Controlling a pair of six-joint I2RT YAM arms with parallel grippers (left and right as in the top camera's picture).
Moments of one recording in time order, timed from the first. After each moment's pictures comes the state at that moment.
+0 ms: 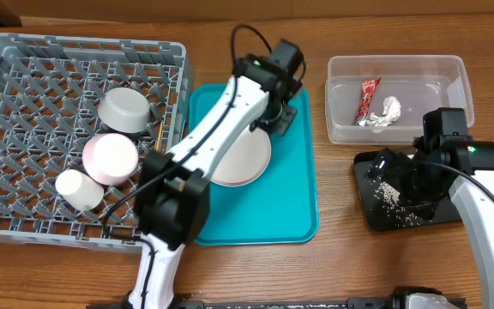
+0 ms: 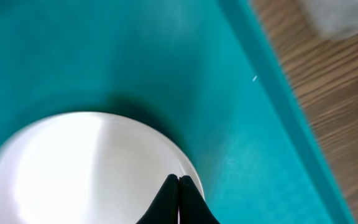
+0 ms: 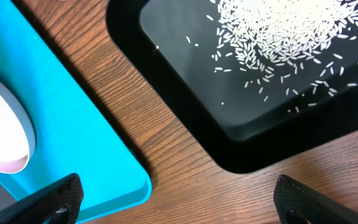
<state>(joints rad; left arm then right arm) -0.55 2.19 2.02 -1.18 0.05 -0.02 -0.05 1.33 1.06 -1.19 -0.23 0.54</state>
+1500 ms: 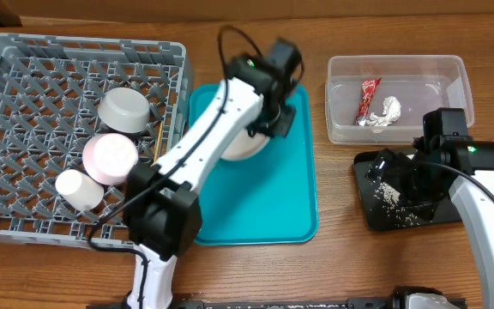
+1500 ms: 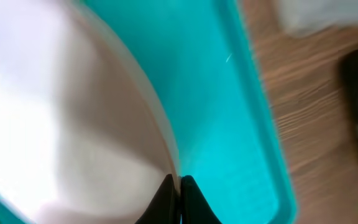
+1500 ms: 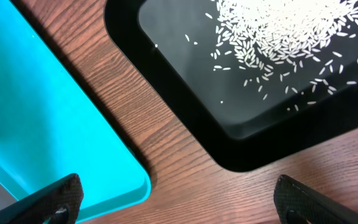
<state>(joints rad) -0.54 2.11 2.04 -1.29 0.11 -0.19 -0.05 1.33 1.06 -1.20 -0.23 0.54</state>
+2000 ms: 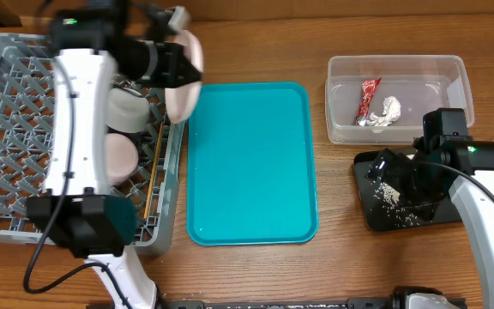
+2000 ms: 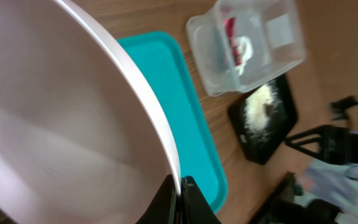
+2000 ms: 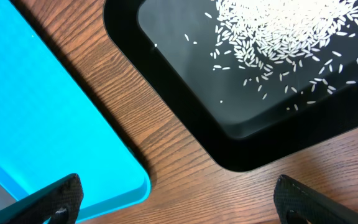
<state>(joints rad) 0.03 2.00 2.21 -1.48 0.74 0.17 -0.05 1.33 1.06 -1.20 -0.23 0.54</state>
